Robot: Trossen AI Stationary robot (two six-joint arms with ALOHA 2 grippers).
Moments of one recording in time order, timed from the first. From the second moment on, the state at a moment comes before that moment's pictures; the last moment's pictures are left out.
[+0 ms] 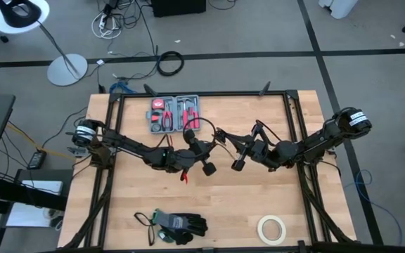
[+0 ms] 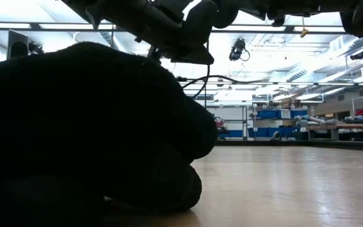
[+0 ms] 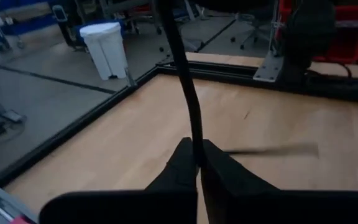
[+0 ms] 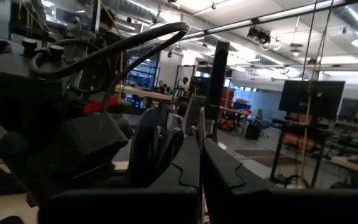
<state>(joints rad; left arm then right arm) -0.19 1.75 1.01 0.45 -0.73 -0.13 0.33 1.39 0.51 1.27 0.78 -0.44</state>
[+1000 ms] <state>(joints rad) -0.28 1.89 1.46 -0.06 -0.79 -0.14 0.34 1.39 0.51 1.15 0.90 -0.46</state>
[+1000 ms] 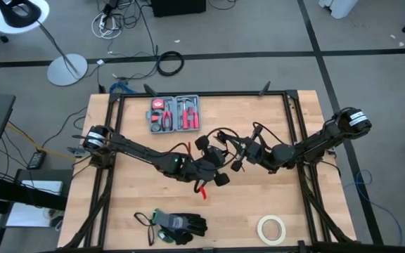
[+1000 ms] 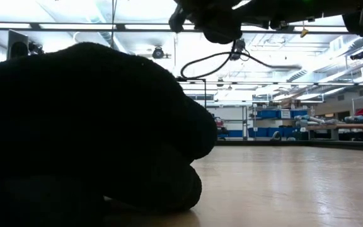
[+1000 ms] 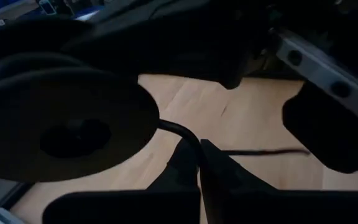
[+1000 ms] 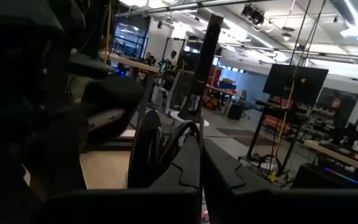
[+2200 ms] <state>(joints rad) -0.22 1.89 1.78 -0.75 -0.47 -0.03 0.43 1.32 0.61 0.45 0.82 -0.19</state>
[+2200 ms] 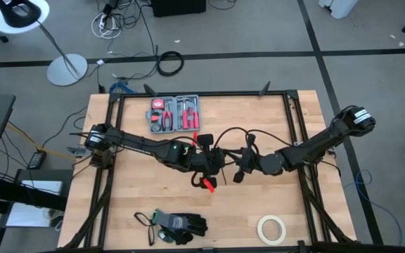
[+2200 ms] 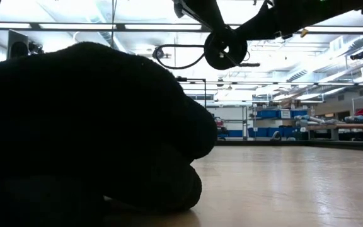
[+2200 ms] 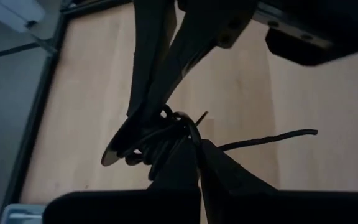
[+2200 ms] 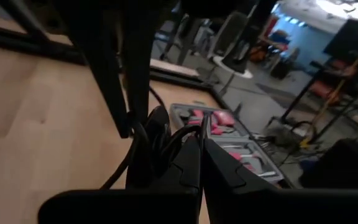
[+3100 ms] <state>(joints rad) -0.19 1.90 1.71 -0.72 -0.31 -0.01 0.42 1.12 0.61 0.08 0.55 0.05</state>
